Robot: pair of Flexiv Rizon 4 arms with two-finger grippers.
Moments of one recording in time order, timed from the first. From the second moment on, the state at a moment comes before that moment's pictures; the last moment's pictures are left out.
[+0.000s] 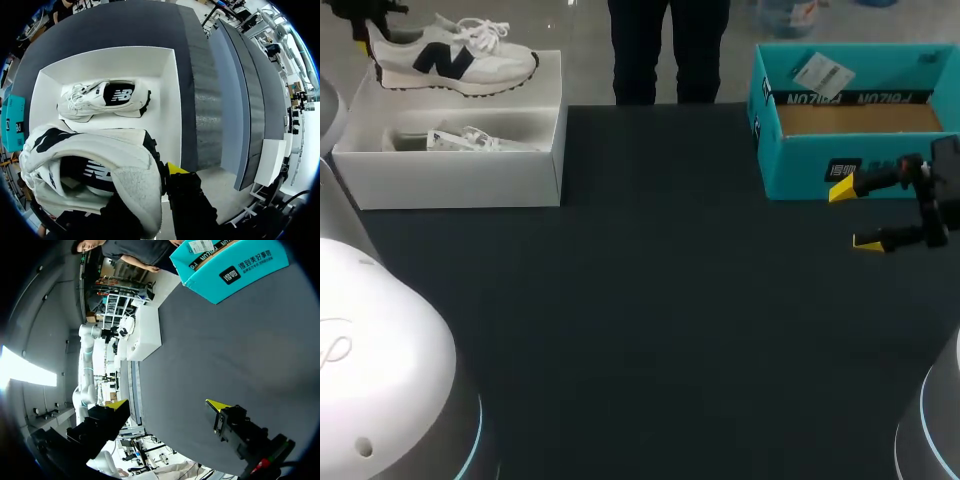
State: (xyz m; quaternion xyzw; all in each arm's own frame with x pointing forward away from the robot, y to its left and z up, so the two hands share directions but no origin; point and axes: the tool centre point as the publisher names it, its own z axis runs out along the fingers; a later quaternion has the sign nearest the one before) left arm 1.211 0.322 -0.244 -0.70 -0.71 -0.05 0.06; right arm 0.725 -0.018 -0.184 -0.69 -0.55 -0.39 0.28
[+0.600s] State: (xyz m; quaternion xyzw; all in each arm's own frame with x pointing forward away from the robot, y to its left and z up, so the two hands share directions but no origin) left arm 1.215 0.319 -0.323 -0.69 -0.72 -0.06 0.06; right arm 0.725 -0.018 -0.185 -0.69 -0.55 -0.39 0.28
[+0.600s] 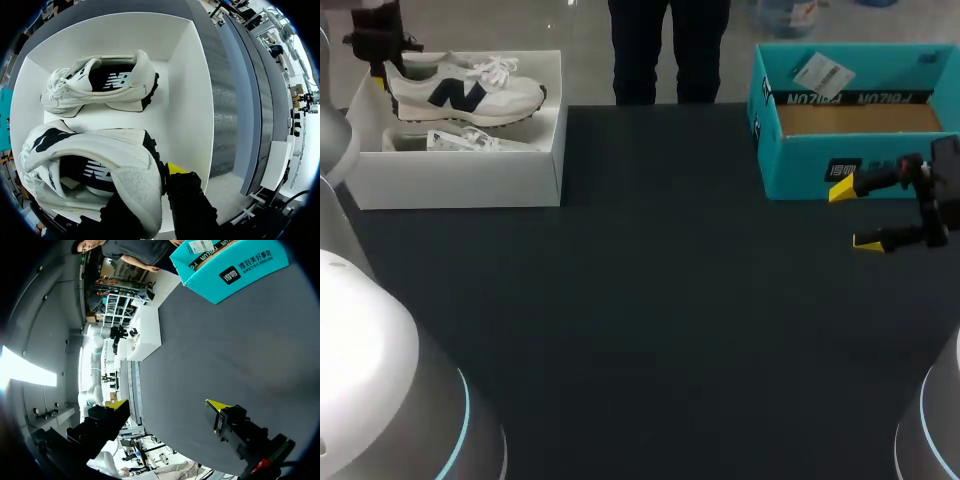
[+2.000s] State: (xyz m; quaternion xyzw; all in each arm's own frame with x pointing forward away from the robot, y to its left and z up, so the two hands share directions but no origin) left arm 1.203 0.308 -0.331 -0.68 -0.74 -0.02 0.03; right arm 0.725 -0.018 -0.185 -0.69 -0.55 -0.39 0.28
